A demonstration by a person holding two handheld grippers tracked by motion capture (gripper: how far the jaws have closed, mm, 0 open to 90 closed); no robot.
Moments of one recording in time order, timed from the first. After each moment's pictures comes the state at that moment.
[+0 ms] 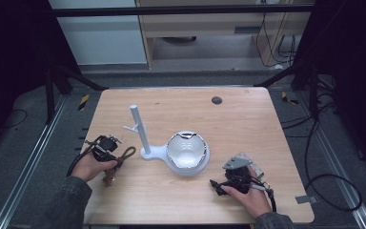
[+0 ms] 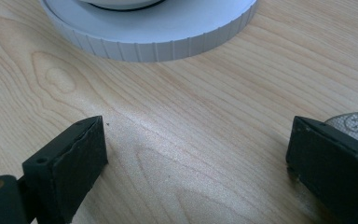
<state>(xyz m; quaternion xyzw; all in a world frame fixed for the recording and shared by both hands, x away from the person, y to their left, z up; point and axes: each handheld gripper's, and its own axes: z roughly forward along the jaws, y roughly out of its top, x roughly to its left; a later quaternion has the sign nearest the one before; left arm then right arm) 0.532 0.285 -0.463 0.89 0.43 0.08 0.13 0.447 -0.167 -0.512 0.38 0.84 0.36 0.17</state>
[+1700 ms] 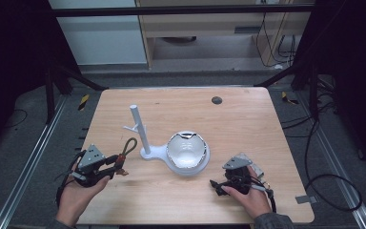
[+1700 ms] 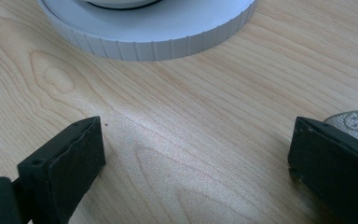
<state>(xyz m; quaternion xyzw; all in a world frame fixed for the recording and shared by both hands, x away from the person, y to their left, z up) 0.419 0.278 -0.399 0.81 0.36 0.22 0.40 0.447 -0.167 -0.513 0.38 0.84 0.36 0.17</state>
